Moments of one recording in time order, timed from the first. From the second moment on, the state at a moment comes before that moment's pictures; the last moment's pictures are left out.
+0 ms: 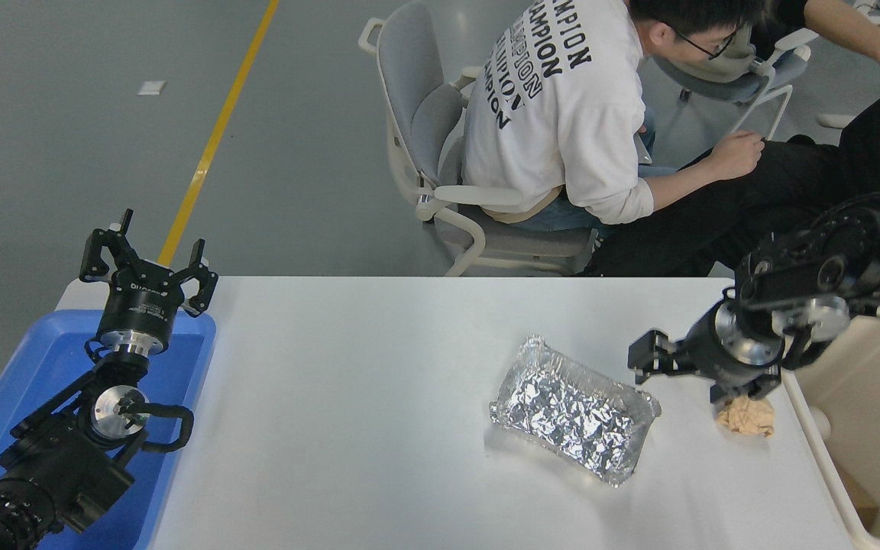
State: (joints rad) left arm -0.60 0.24 -0.89 -0.42 -0.07 -0.57 -0.52; right arm 1.60 -0.29 -1.17 1.28 0.00 0.23 -0.12
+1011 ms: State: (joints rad) left arm -0.60 0.24 -0.89 -0.42 -0.07 -0.57 -0.52; right arm 1.27 -0.25 -1.02 1.08 0.11 0.09 -0.12
